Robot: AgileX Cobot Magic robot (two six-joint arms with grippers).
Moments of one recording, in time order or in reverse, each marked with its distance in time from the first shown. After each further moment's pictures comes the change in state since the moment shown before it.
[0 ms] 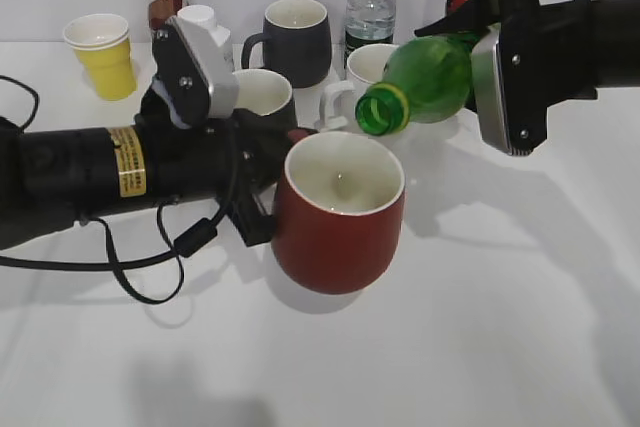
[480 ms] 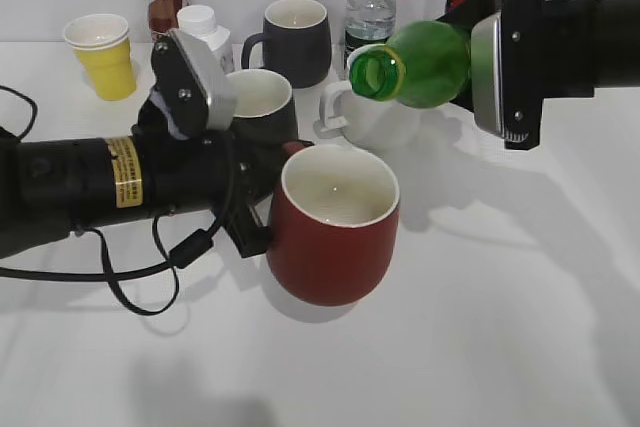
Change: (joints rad) left arm 0.000 0.000 0.023 -0.005 0.008 0.000; right arm 0.000 0.000 0.000 0.000 -0.005 0.161
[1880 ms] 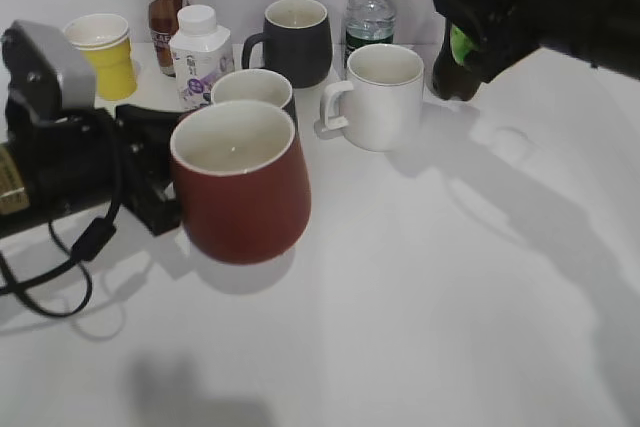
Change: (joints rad) left arm 0.189 -0.136 0.203 -0.096 -0.169 0.000; right arm -0.001 0.000 0.093 0.870 -0.124 0.102
